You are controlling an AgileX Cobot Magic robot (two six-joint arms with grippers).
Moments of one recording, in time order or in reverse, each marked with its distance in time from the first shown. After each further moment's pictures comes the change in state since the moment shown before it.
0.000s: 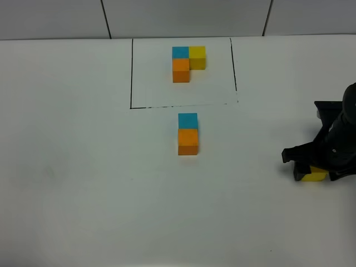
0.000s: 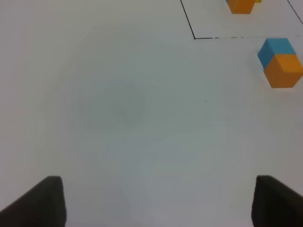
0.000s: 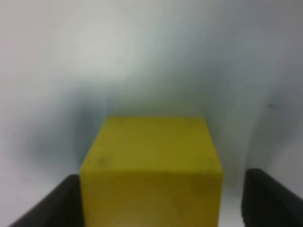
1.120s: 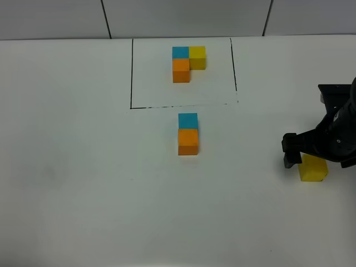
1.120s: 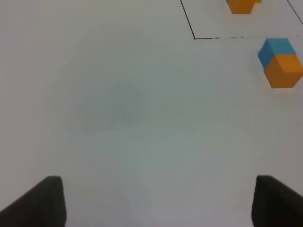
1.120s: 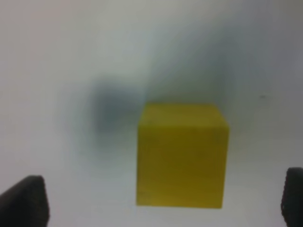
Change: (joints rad) left arm 0.000 0.000 0.000 0.000 0.000 0.000; right arm 0.040 -0.139 0.000 -0.023 0.045 0.052
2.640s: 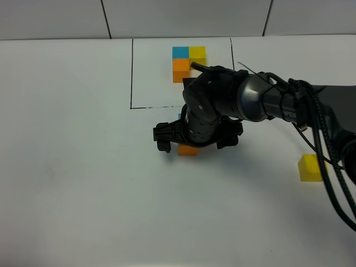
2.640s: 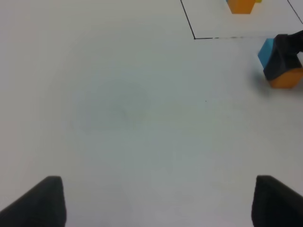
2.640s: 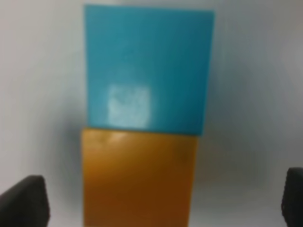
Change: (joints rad) left arm 0.000 0.000 0.000 0.000 0.000 0.000; right arm 0.530 0.422 -0.587 -0.161 0.052 0.521
